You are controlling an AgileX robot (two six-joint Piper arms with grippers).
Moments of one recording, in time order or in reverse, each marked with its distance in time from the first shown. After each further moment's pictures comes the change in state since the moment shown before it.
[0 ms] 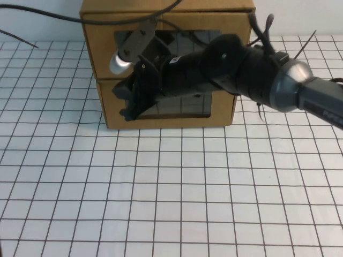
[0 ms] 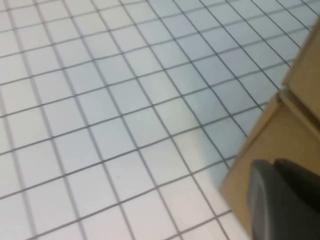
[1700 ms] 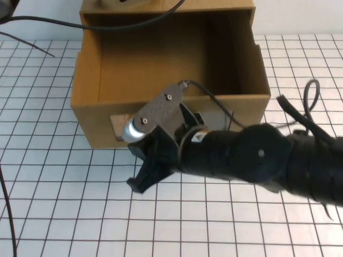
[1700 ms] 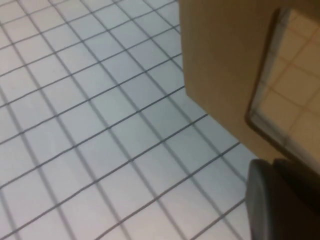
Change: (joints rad) right arm 0.229 -0.398 0.654 0.046 -0.422 0.158; left arm 0.000 0.101 -0.005 -0.057 -0.107 0.000
